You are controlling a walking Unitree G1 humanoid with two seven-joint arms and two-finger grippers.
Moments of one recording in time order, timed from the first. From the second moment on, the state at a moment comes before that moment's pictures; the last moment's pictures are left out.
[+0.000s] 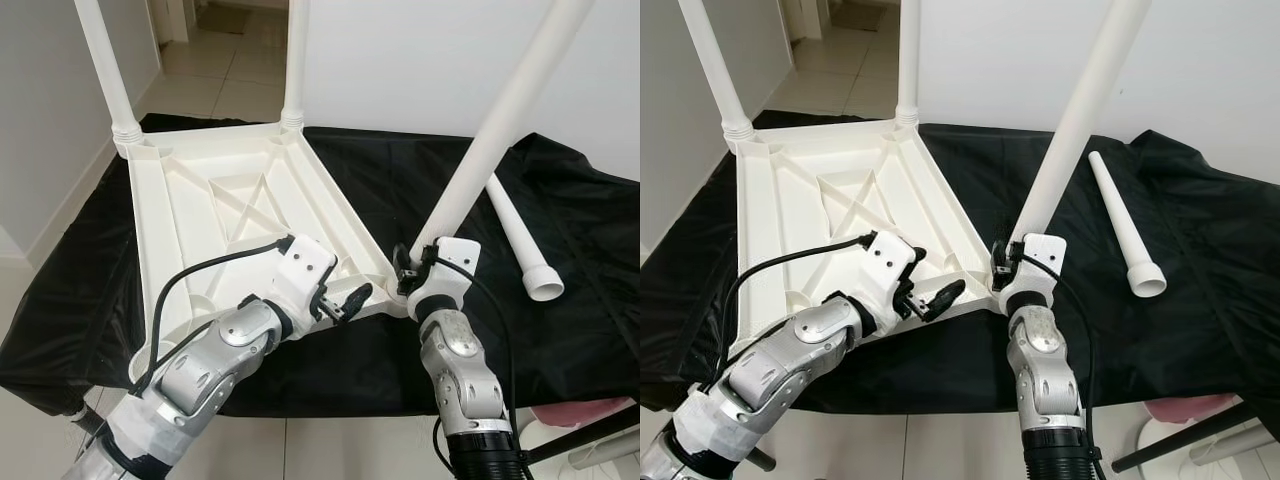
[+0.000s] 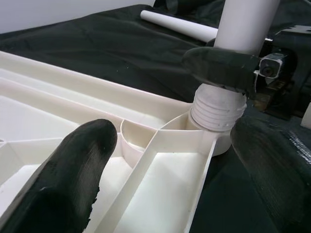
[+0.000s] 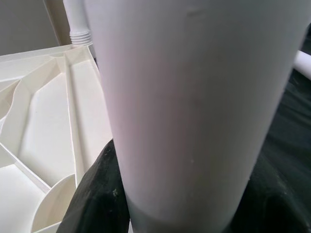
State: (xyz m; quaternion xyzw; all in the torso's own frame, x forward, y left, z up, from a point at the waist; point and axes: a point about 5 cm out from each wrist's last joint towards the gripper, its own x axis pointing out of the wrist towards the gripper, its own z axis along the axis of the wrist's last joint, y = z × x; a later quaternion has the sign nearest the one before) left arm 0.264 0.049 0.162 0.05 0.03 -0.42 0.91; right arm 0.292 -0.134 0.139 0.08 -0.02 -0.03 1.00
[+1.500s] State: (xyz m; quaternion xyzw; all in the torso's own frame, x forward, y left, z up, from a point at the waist) left arm 0.262 0.042 0.165 0.05 0.01 -0.42 0.90; right arm 0.316 -0.170 0.135 -0.05 -0.04 0.29 0.95
